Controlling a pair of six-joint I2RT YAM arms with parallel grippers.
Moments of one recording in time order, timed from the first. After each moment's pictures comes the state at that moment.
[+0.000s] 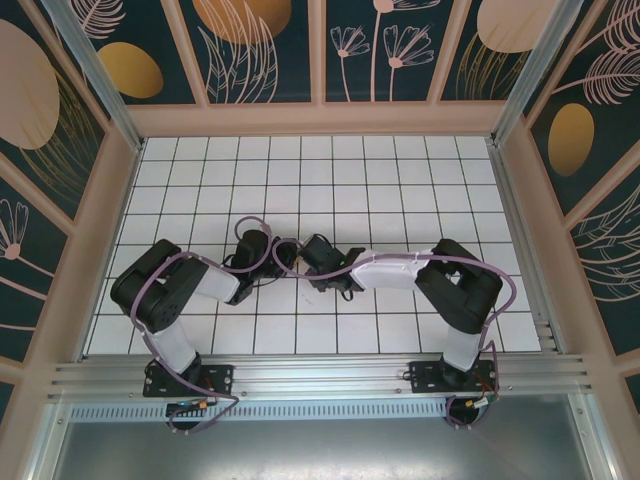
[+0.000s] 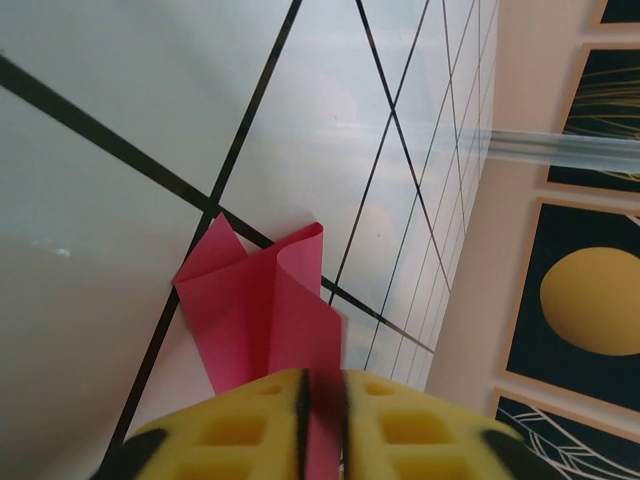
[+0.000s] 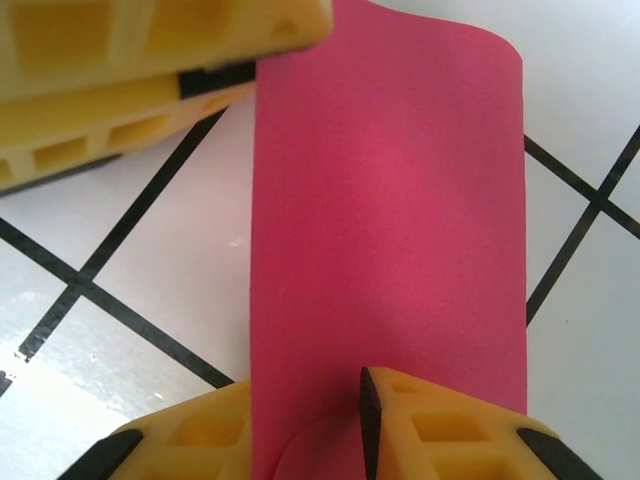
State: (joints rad) left arm -0.57 1.76 0.49 0.79 0.26 -1.47; right arm 0.99 1.80 1.00 -0.26 0.26 0.22
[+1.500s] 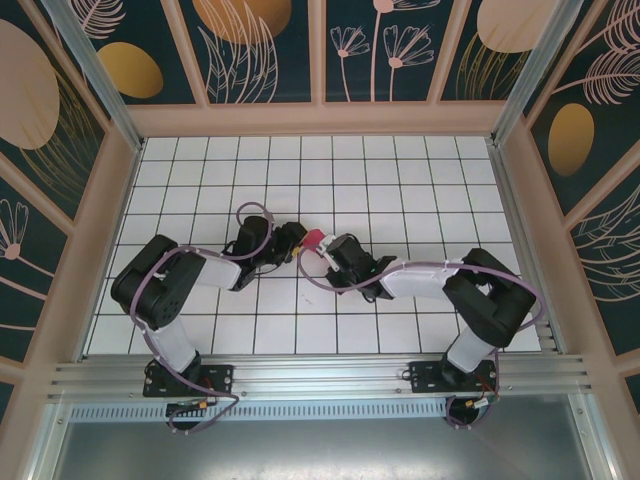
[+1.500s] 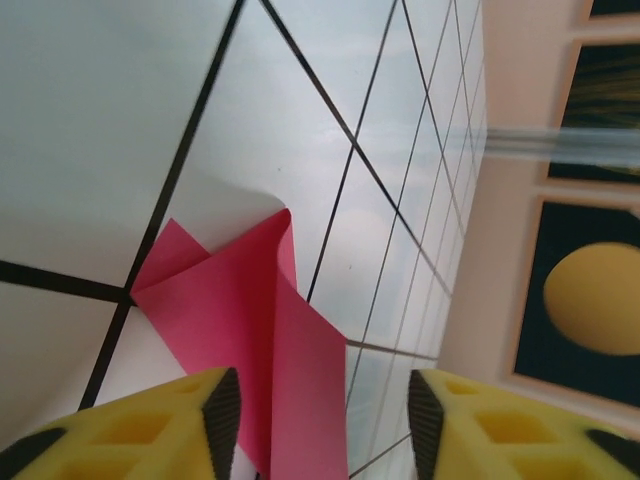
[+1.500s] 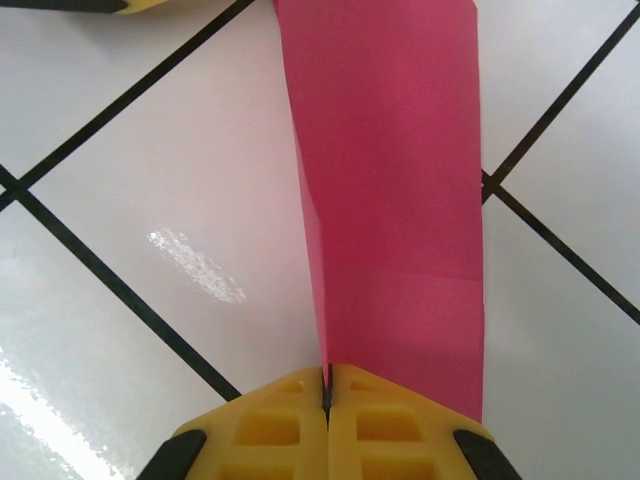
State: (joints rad) left arm -0.53 1.76 0.62 0.66 0.30 -1.38; right arm 0.89 1.63 0.74 -0.02 0.15 0.02
